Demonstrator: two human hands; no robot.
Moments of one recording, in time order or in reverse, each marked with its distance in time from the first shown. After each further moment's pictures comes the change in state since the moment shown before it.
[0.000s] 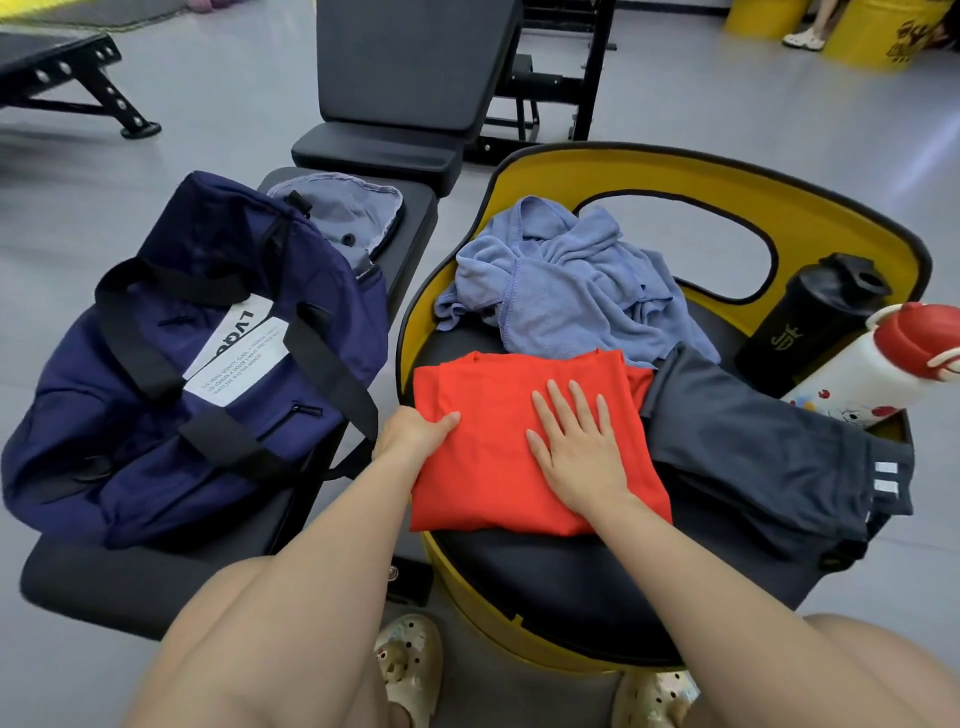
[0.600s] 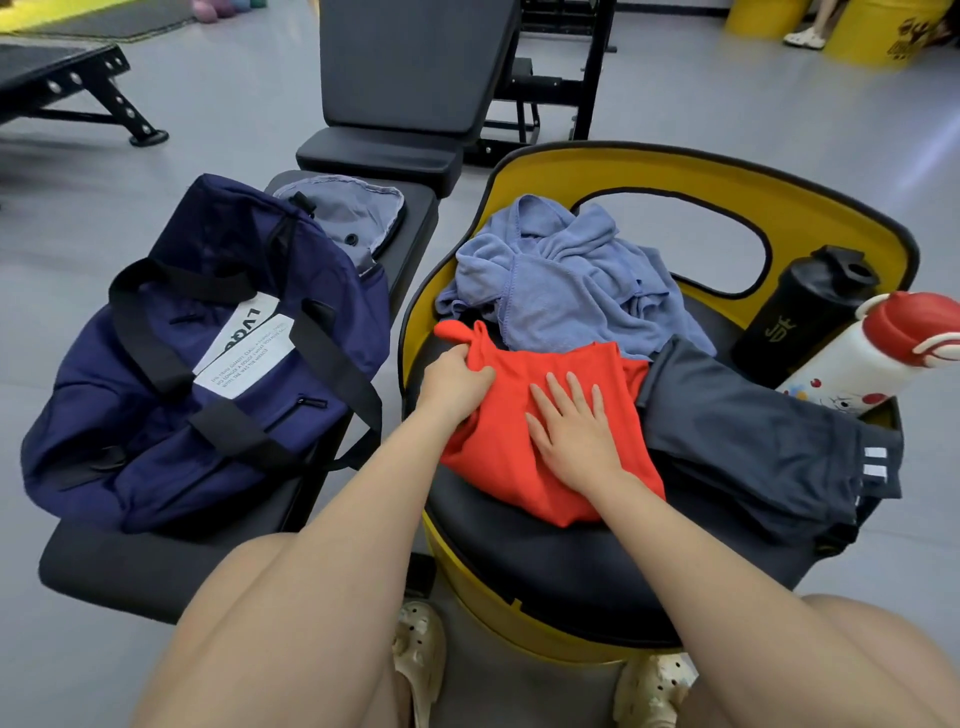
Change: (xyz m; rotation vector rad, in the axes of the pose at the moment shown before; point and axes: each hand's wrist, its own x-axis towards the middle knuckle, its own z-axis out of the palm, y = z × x) left_hand -0.045 0.057 -0.009 -0.153 0.074 0.421; right_hand 0.006 -0.002 -0.016 0.158 -0.130 -0.022
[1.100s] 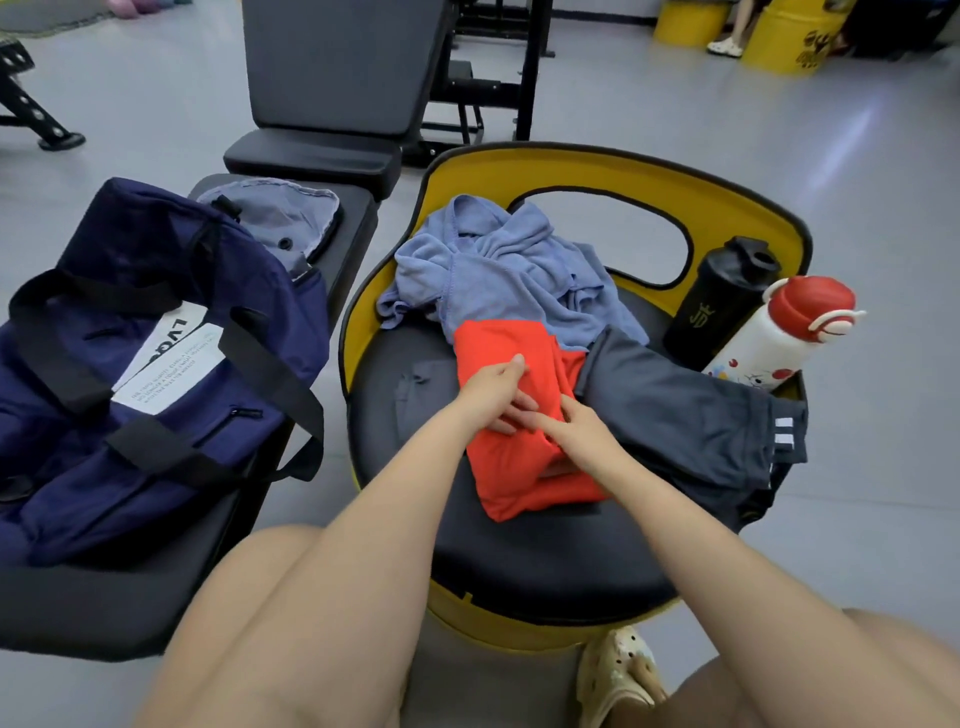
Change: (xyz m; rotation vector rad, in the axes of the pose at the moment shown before) left_hand -0.019 0.050 0.071 -0.304 -0.509 -0.096; right_hand -0.042 0.033 -0.056 1.016 -0.074 0.406
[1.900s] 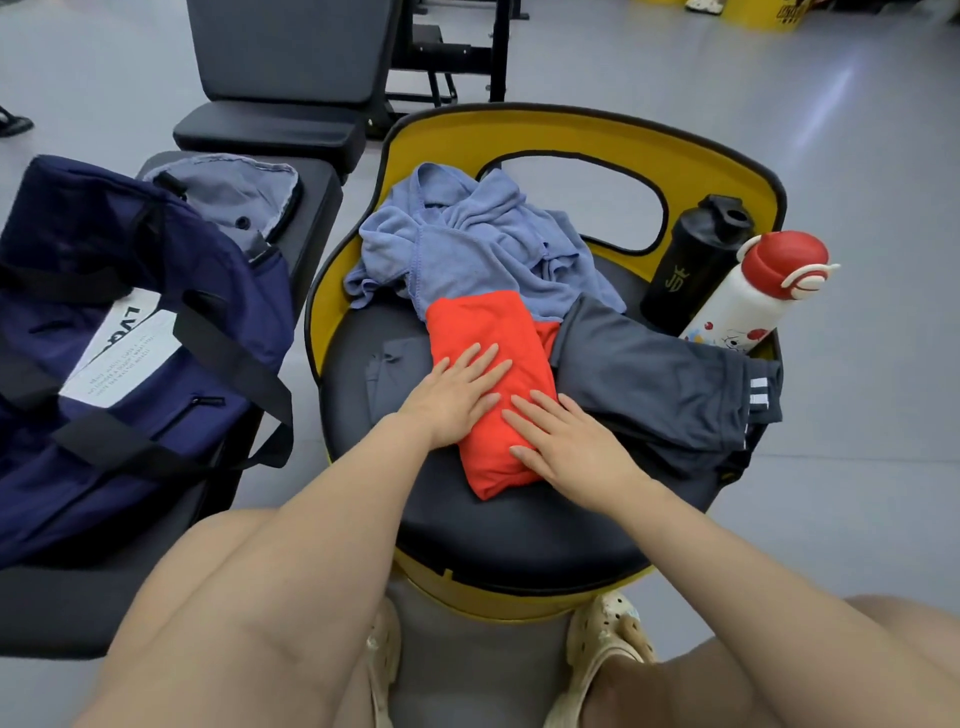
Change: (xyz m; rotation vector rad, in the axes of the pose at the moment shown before) left_hand 0.018 -0.054 -0.017 1.319 -0.013 0.478; right_hand -0.017 0.062 -0.014 -1.251 0.051 -0.707
